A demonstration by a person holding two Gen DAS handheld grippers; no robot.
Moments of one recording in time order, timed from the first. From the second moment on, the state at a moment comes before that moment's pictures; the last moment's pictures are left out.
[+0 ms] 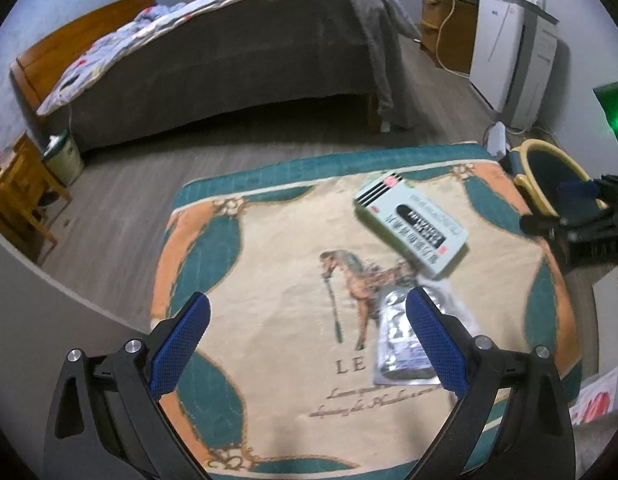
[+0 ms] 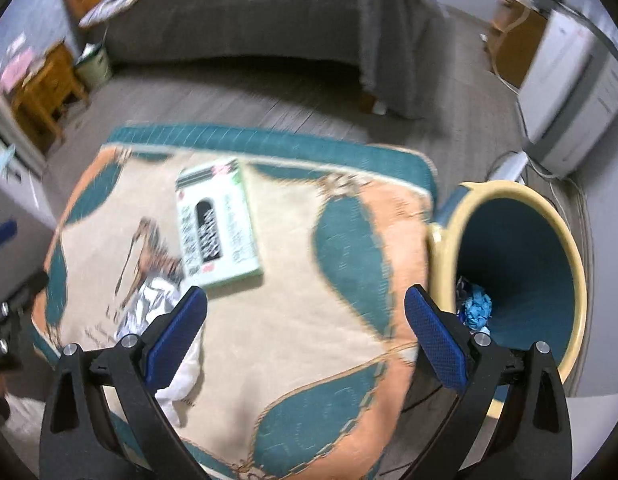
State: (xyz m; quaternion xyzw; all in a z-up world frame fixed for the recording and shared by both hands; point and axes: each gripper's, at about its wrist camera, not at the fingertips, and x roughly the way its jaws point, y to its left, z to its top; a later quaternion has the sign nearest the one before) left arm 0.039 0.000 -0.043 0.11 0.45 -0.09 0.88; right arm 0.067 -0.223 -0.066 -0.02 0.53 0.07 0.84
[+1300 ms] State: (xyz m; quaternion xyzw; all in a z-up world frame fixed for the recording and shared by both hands) left arm 0.022 -0.040 -0.111 0.13 0.52 -0.20 0.82; right arm 0.067 -0.198 -0.094 0.01 0.61 0.10 0.79
